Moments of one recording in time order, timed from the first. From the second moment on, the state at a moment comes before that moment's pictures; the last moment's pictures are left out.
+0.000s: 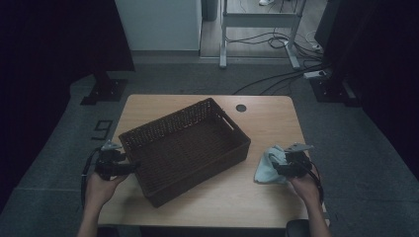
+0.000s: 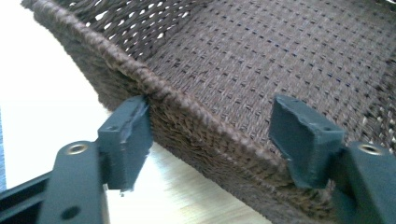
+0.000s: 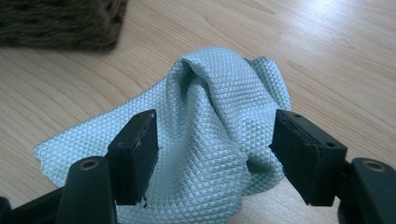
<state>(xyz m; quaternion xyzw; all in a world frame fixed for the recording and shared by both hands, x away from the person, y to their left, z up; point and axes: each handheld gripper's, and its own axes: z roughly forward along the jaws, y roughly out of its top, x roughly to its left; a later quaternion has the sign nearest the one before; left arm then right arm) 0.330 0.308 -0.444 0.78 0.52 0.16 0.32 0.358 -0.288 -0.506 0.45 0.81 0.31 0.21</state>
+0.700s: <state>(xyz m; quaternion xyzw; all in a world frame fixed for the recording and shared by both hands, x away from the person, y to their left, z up) 0.379 0.315 -0.441 0.77 0.54 0.16 0.31 0.358 -0.285 -0.504 0.45 0.81 0.31 0.21</state>
